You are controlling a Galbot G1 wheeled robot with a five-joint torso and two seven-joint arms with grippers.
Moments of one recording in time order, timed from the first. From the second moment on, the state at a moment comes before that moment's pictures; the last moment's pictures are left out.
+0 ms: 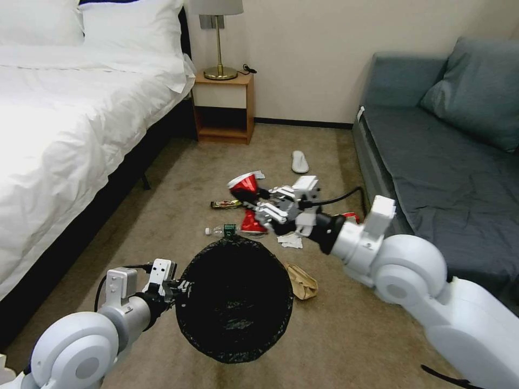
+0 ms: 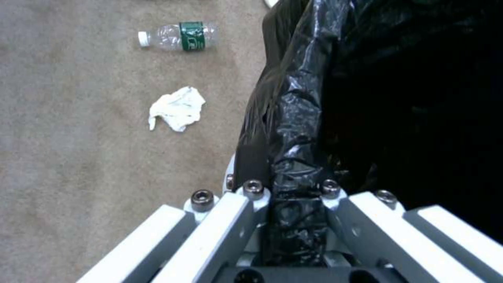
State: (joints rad) left arm 1.48 -0.78 -0.52 -2.38 -1.17 0.74 -0.43; right arm -0.69 0.85 -0.10 2.24 0.97 -0.32 -0.12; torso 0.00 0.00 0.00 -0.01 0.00
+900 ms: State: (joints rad) left arm 1.45 -0.83 -0.56 -2.36 -1.20 0.74 -0.43; right arm -0.63 0.83 -0.21 2.31 1.02 -0.38 -0.05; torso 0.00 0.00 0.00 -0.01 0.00
